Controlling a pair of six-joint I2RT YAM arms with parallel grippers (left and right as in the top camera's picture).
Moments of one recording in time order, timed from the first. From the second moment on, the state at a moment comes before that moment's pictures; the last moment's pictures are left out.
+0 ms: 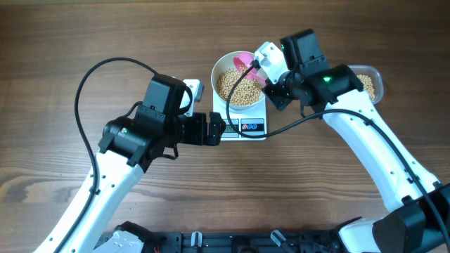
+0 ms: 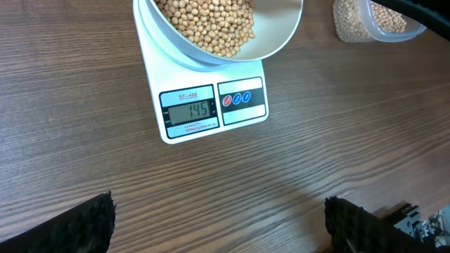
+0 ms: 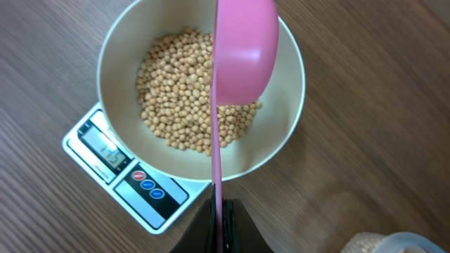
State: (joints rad) left arm -0.44 1.23 1.11 -0.87 0.26 -0.36; right arm 0.41 1.59 1.39 -0.81 -0.07 -0.37
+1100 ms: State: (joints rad) left arm -0.44 1.23 1.11 -0.87 0.26 -0.36; right arm 0.41 1.59 1.39 -0.77 -0.04 -0.40
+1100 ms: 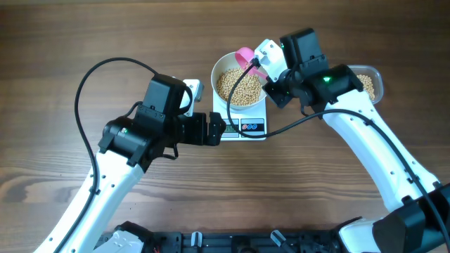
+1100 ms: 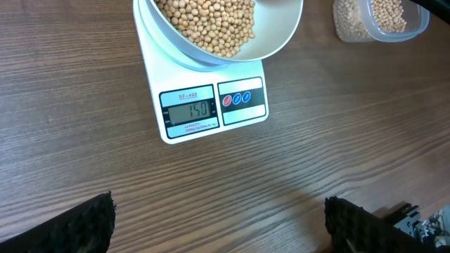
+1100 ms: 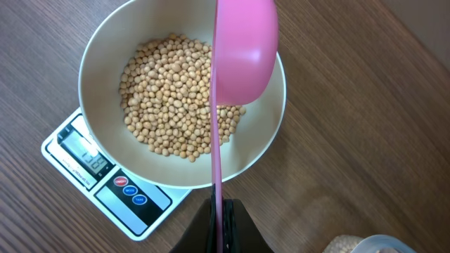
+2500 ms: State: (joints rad) left arm -0.44 1.23 1.11 -0.87 0.26 -0.36; right arm 0.48 1.59 1.39 -0.71 0.05 -0.55
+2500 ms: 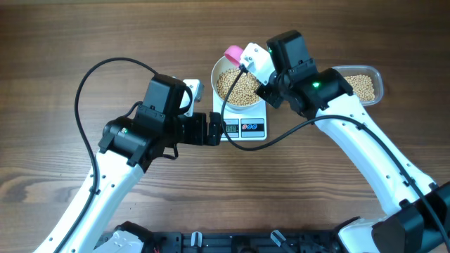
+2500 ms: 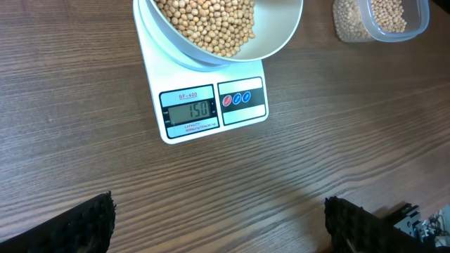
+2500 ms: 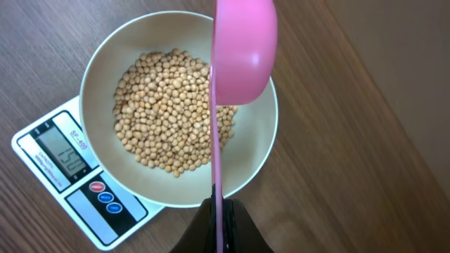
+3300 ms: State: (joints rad) left arm -0.44 1.23 1.11 -0.87 0.26 -0.36; right arm 0.44 1.58 1.39 -0.71 0.04 -0.18
